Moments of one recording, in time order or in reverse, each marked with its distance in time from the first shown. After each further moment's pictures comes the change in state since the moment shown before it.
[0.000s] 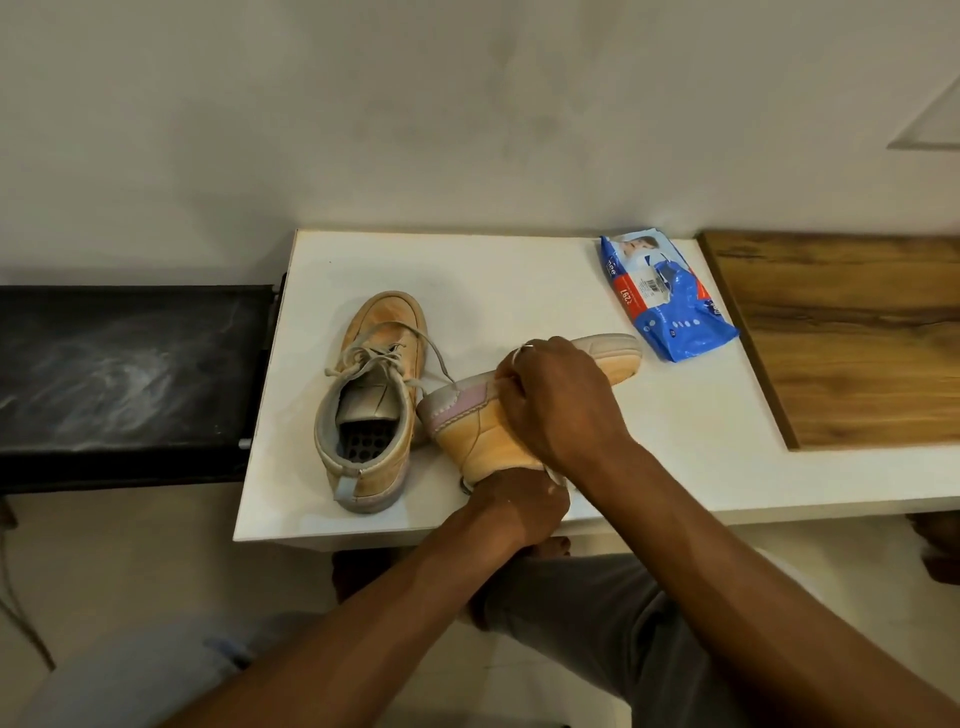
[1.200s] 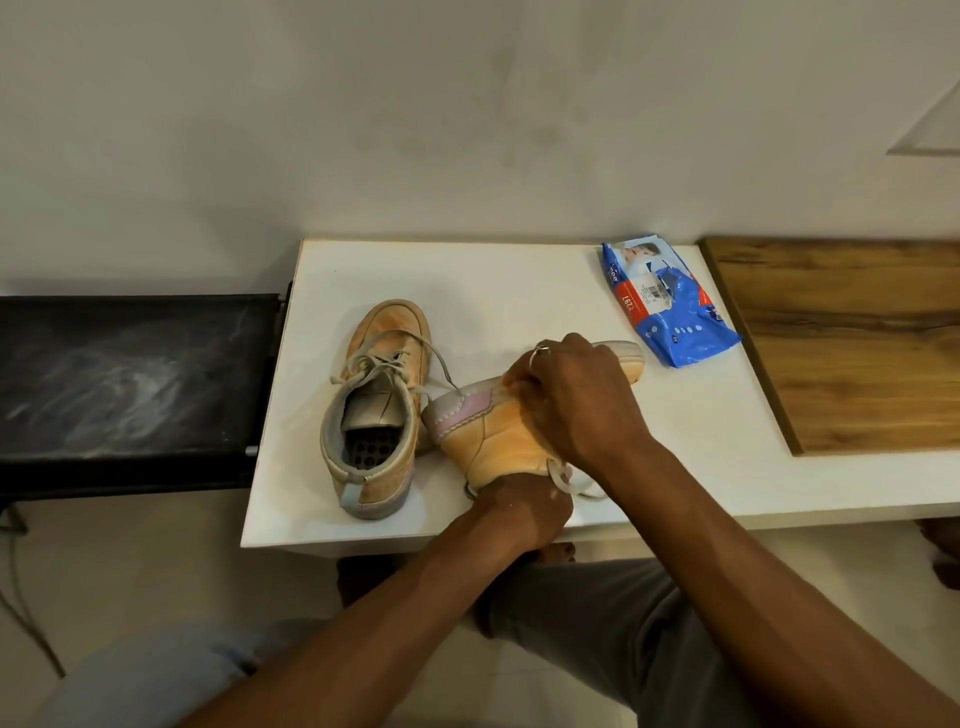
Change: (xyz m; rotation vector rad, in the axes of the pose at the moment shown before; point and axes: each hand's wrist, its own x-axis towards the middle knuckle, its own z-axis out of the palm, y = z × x) left_hand -0.006 0.000 -0.010 0.261 -0.017 0.127; right_hand 0.002 0.013 -0.008 -0.064 -0.009 -0.052
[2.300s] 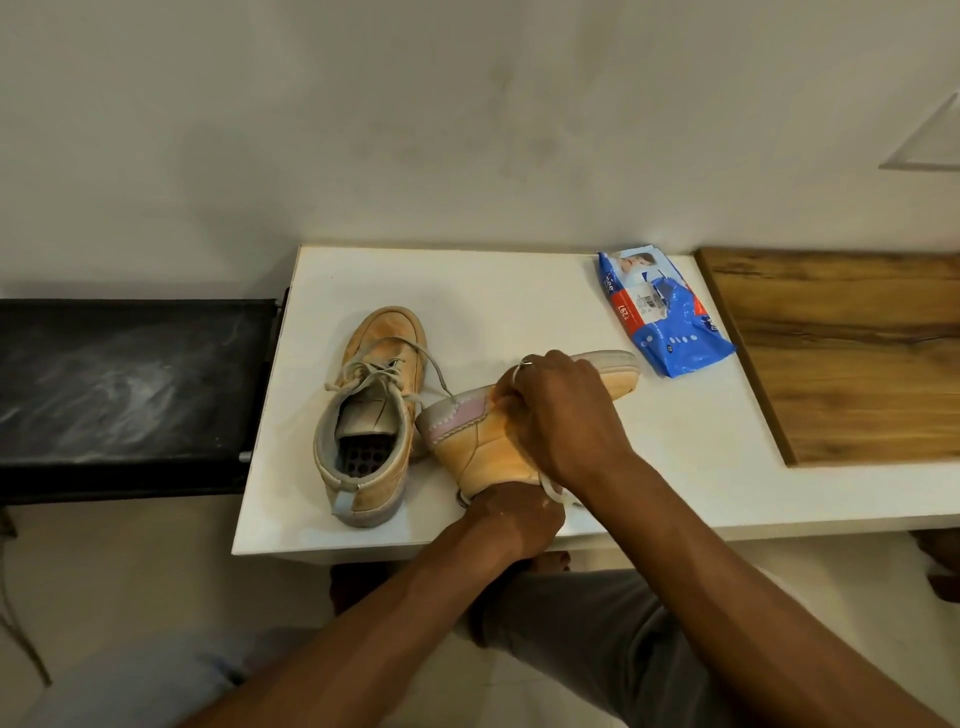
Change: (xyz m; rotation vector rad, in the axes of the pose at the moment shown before) left_hand 0.001 0.006 0.008 -0.966 -0.012 -0.558; right_hand -0.003 -0.010 0.000 0.050 -0.040 -0.007
